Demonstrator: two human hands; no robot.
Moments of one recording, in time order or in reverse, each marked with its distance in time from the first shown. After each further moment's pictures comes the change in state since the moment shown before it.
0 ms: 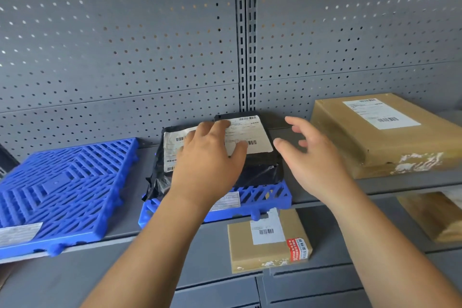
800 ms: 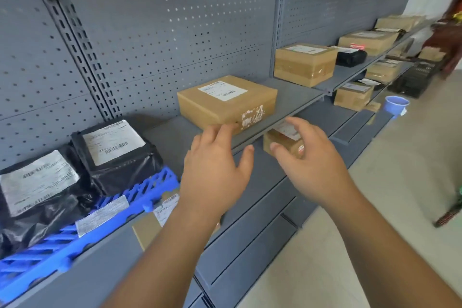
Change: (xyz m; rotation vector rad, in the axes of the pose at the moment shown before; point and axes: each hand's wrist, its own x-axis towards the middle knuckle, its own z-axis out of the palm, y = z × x) left_hand -0.104 0.147 0.057 -0.354 -0.219 0.552; right_hand -0.183 0.040 -0.148 -0.290 0.526 0.287
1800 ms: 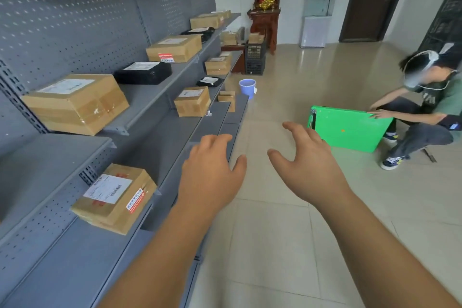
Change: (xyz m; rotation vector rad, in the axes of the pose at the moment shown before) left_hand 0.103 0.373 0.360 -0.161 -0.441 0.413; right_hand 0.076 0.329 -0.331 -0.346 0.393 0.476
